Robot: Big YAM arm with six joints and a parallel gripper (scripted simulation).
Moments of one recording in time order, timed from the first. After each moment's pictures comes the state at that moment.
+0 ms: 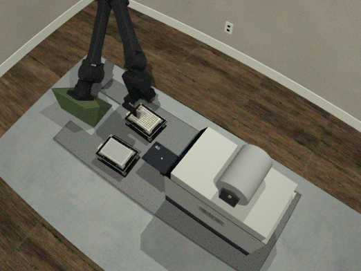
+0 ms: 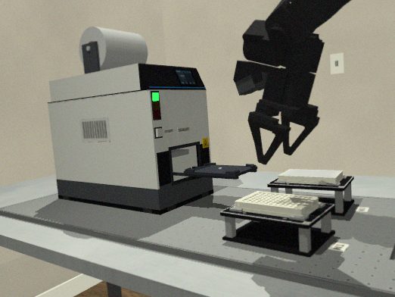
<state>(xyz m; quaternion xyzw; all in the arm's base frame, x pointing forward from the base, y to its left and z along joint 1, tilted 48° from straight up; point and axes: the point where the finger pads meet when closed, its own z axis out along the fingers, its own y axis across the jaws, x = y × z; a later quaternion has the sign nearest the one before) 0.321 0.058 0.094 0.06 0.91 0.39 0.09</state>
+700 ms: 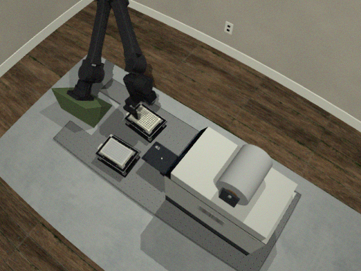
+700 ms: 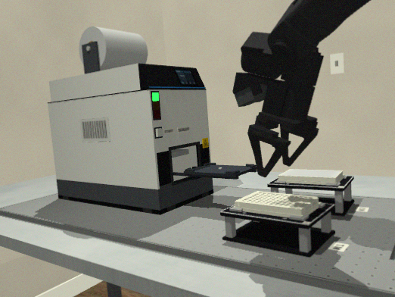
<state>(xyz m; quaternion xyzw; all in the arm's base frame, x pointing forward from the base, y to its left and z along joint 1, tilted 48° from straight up) 0.320 0.074 0.082 0.05 0.91 0.39 0.09</state>
